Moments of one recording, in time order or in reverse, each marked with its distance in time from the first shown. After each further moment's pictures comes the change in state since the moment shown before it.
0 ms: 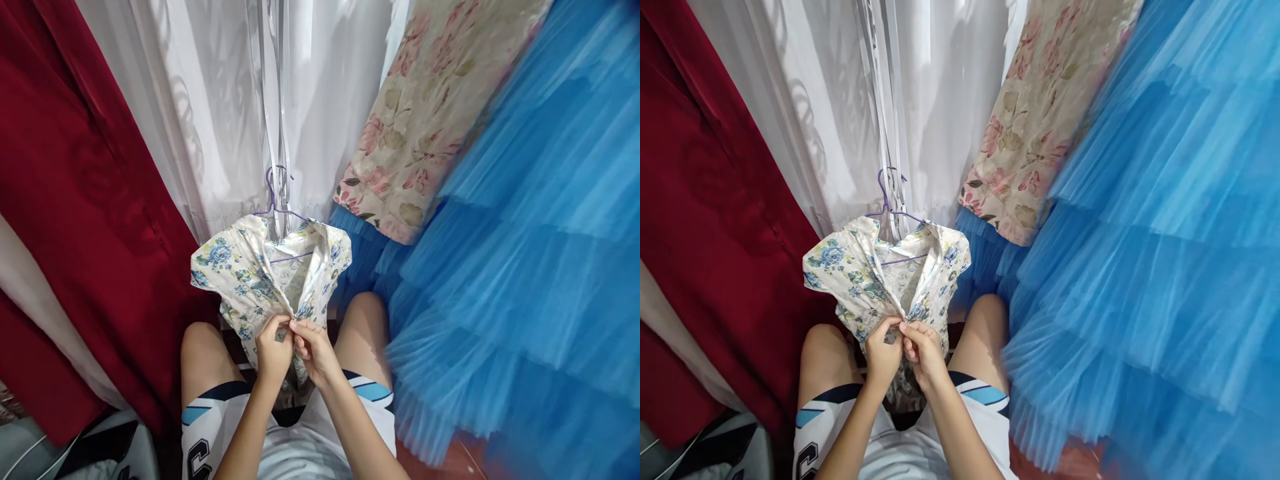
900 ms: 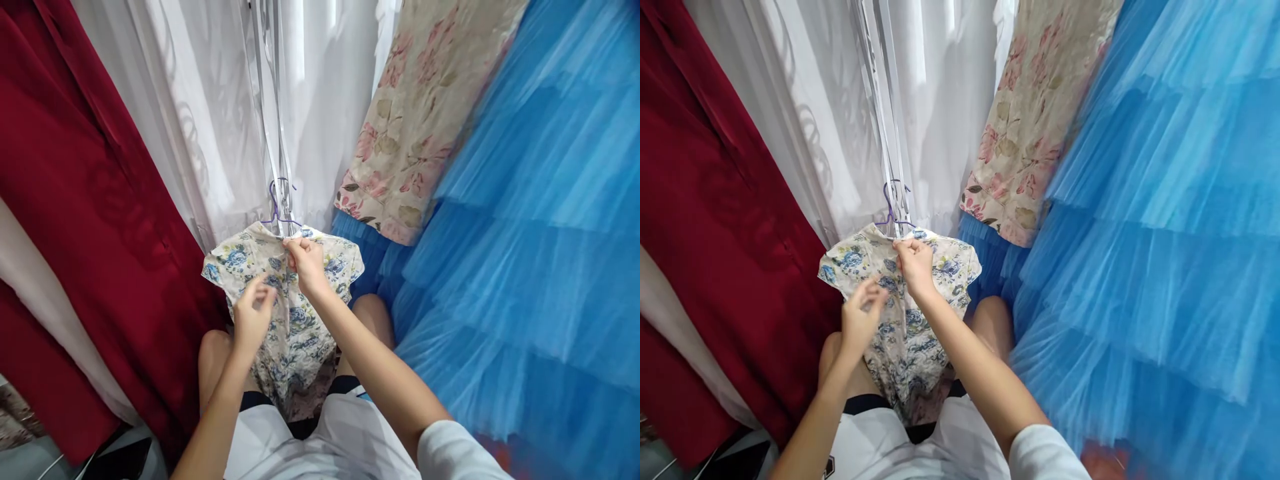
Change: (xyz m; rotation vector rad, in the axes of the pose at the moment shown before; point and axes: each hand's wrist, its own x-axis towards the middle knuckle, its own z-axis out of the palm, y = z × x) left_hand 0.081 0.025 -0.059 -0.005 0.007 0.140; right_hand 0.078 -0.125 0.103 -0.167 0.007 -0.551
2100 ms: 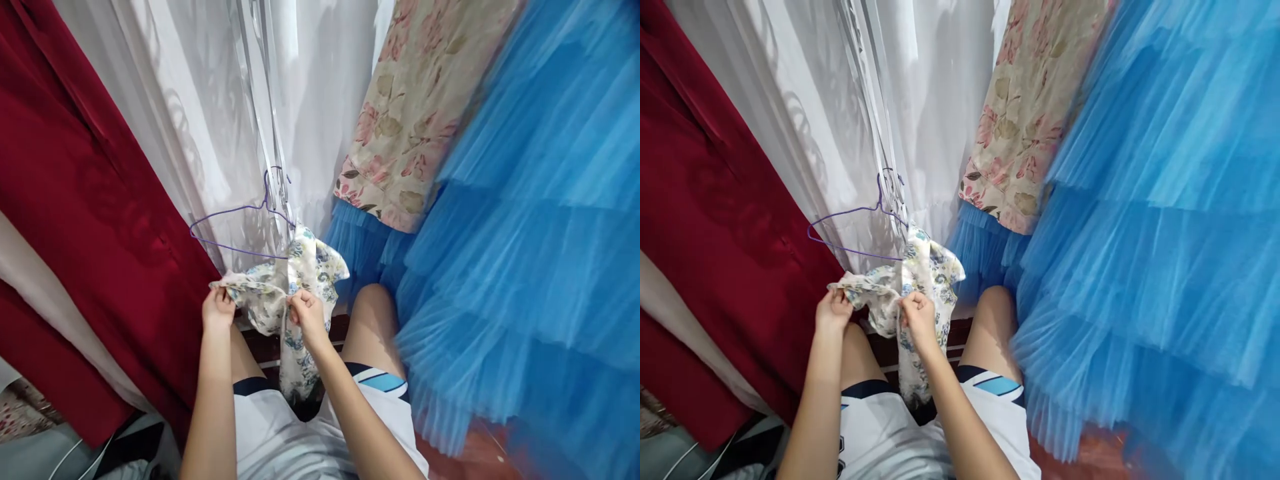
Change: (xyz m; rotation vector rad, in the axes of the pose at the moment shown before) left_hand 0.036 -0.088 -0.050 -0.520 0.396 -0.612; right_hand -0.094 0.094 -0.051 -0.024 0.052 0.238
